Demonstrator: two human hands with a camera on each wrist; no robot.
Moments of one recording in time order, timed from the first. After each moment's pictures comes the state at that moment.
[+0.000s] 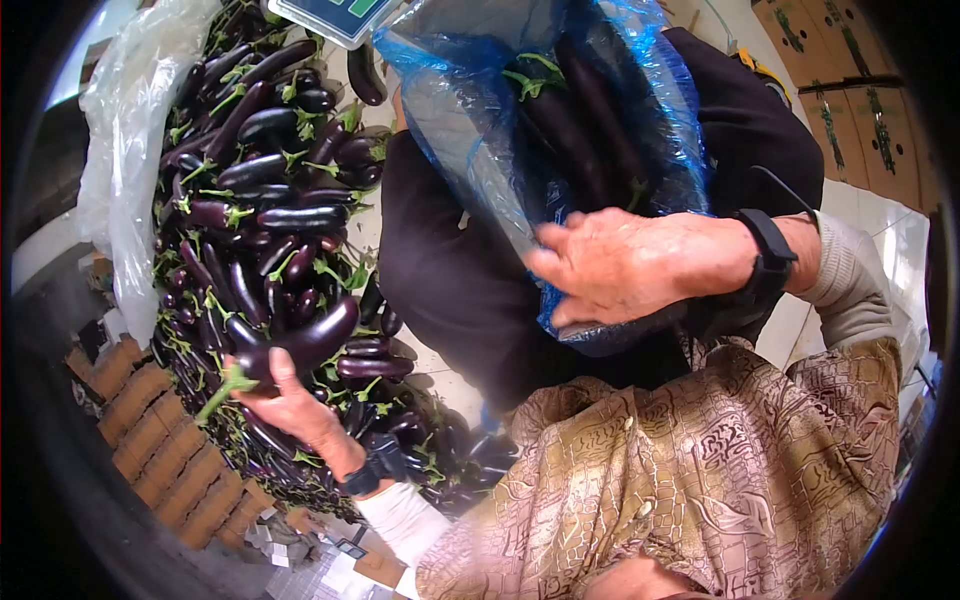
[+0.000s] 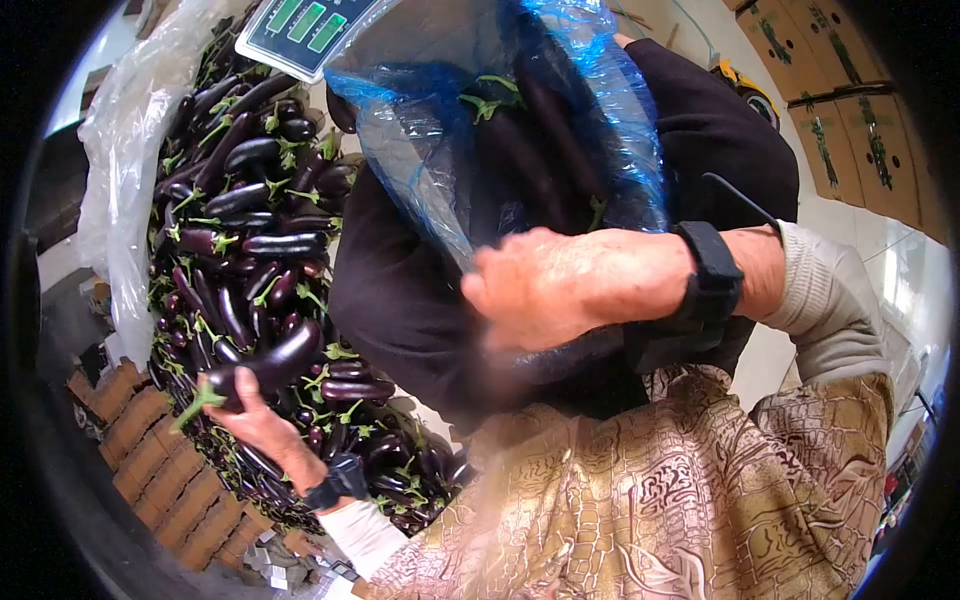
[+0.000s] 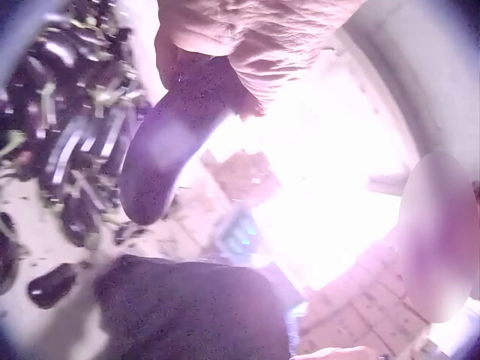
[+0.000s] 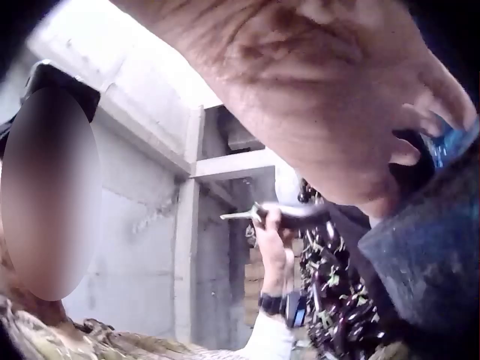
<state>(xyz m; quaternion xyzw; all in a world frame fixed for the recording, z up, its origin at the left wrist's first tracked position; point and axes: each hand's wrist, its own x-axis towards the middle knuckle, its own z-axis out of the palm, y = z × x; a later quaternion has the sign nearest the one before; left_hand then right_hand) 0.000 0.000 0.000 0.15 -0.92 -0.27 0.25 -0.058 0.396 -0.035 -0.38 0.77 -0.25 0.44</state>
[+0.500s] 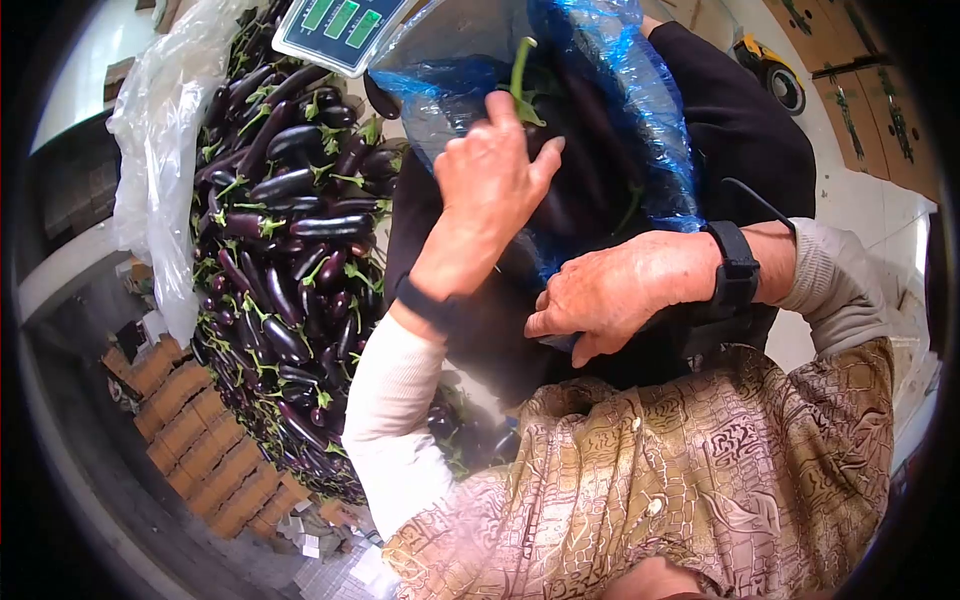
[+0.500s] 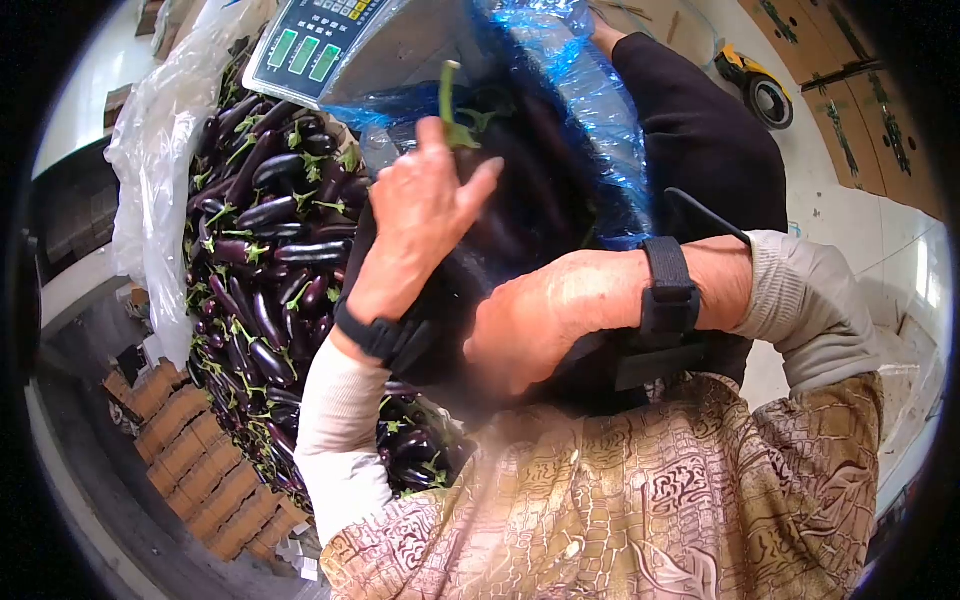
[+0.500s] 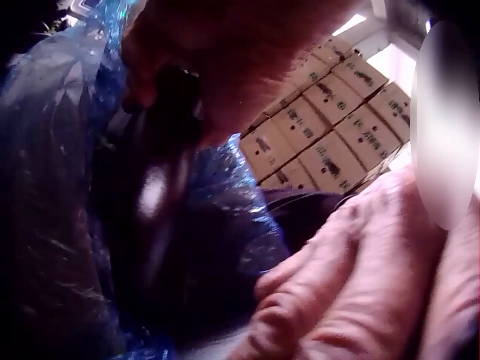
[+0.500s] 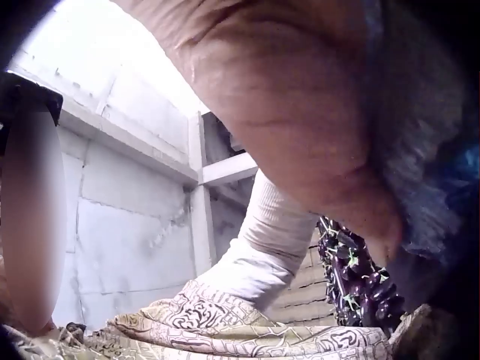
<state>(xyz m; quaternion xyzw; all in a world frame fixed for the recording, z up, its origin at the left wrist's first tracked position) -0.125 0.289 -0.063 -0.23 -0.97 -0.01 -0.11 -0.050 0.413 -0.048 -0.52 0.63 -0.34 0.46</state>
